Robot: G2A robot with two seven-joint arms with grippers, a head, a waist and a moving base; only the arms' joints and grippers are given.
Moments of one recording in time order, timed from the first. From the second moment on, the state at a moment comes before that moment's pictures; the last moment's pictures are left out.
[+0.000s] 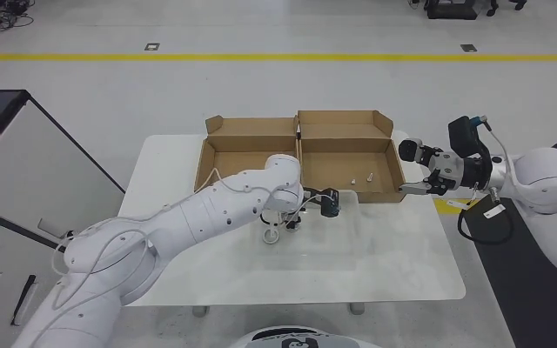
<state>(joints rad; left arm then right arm) 0.49 -1.38 -0.17 -1.28 0.75 -0.61 -1.21 -1.27 -0.54 1.36 -1.62 -0.06 -1.01 0.70</state>
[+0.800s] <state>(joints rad) 0.52 -1.47 -0.17 -1.07 0.84 -0.69 -1.13 -1.27 -0.54 1.36 -1.62 -0.06 -1.01 0.70</state>
